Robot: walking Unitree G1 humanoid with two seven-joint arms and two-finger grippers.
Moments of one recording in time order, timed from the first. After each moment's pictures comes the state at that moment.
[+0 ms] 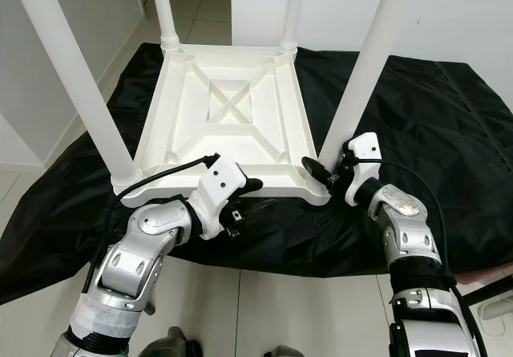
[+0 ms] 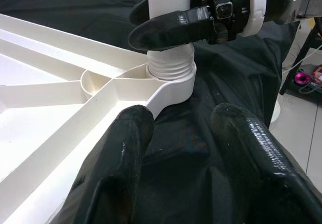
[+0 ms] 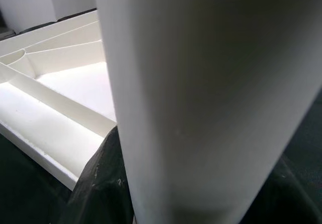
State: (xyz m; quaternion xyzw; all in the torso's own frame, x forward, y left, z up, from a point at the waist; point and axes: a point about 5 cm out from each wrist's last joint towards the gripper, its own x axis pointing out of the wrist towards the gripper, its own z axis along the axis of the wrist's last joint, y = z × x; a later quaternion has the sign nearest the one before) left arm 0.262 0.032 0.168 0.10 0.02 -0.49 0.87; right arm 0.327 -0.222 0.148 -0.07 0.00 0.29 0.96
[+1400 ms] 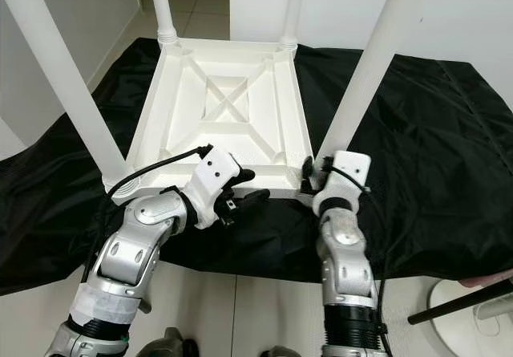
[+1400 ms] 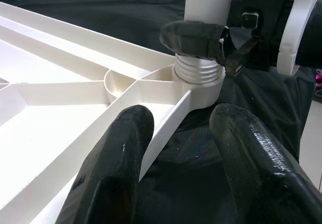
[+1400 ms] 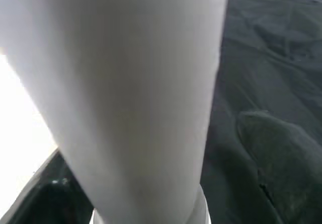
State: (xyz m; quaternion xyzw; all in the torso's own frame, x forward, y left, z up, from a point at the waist) left arm 0.275 0.039 0.171 0.11 0.02 -0.47 0.88; right arm 0.292 -0.179 0.142 0.03 -0.02 -0.07 1.00
